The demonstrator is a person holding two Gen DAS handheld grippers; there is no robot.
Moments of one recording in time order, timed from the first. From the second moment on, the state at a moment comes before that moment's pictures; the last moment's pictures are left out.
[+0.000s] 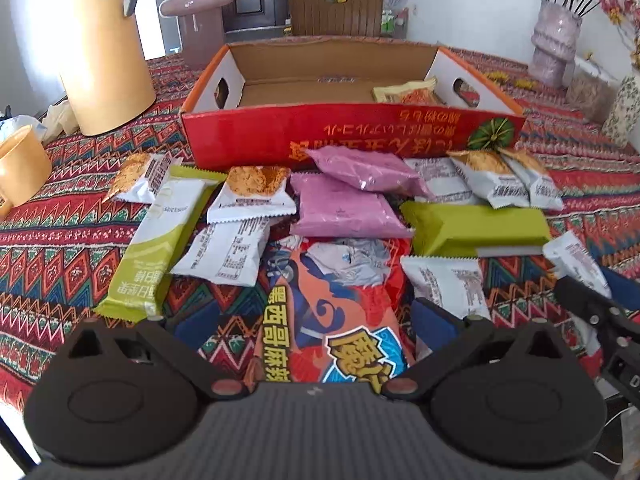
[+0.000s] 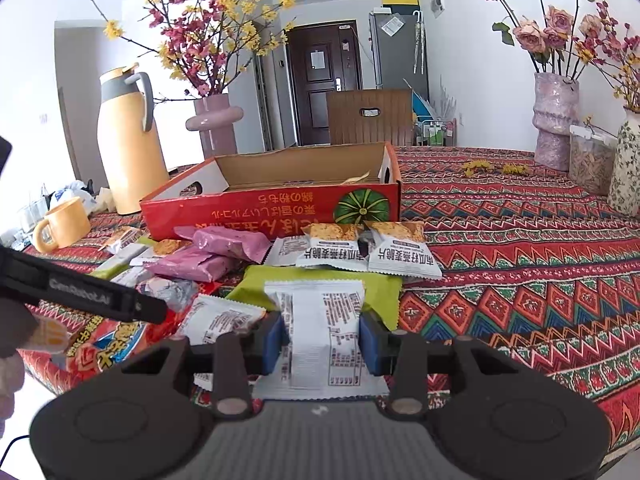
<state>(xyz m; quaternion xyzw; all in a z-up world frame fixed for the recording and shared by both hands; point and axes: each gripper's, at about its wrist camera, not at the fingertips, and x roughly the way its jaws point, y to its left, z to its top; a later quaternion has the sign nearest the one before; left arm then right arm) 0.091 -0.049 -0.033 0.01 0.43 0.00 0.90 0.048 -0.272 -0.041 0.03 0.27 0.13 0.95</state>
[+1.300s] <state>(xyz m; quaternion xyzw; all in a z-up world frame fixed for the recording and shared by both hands) 0.060 -0.024 0.000 -0.01 0.38 -0.03 0.93 0.046 -0.260 -0.032 0.03 0.26 0.14 0.95</state>
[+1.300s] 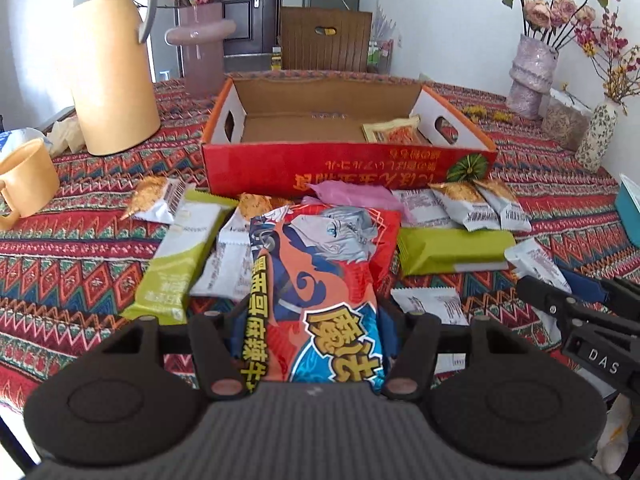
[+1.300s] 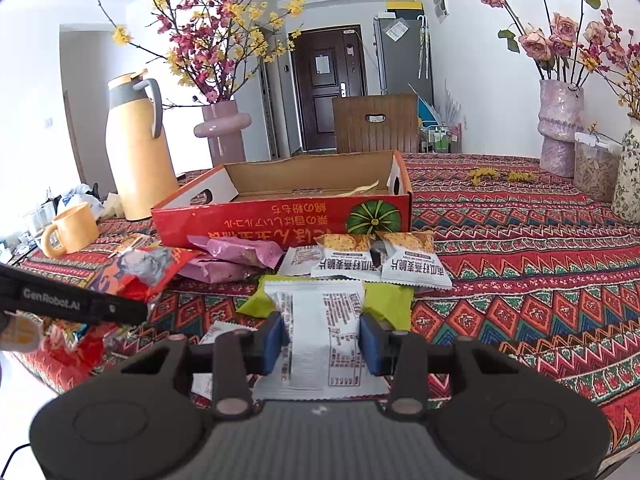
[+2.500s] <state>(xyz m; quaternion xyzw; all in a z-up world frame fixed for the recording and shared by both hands) 0.187 -0.007 0.052 -0.04 0.28 -0.01 0.96 0.189 -0.228 0.020 0.00 0.22 0.13 0.97</state>
